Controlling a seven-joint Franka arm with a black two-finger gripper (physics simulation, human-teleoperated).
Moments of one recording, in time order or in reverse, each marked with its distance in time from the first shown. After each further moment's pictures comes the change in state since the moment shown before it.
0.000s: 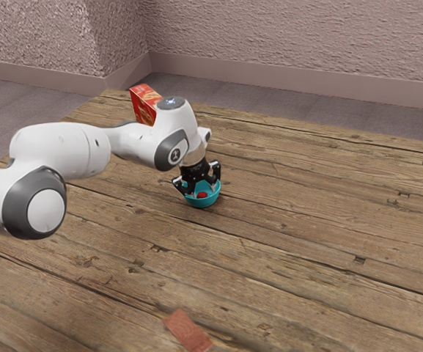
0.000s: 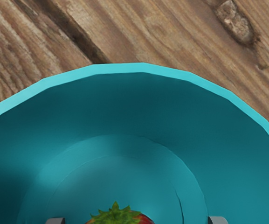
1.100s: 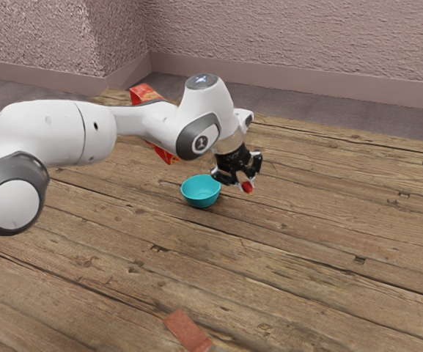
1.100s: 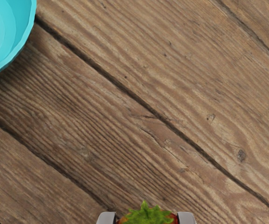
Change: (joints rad) arm -0.109 -0.250 -0.082 -0.196 0.013 0.013 -0.027
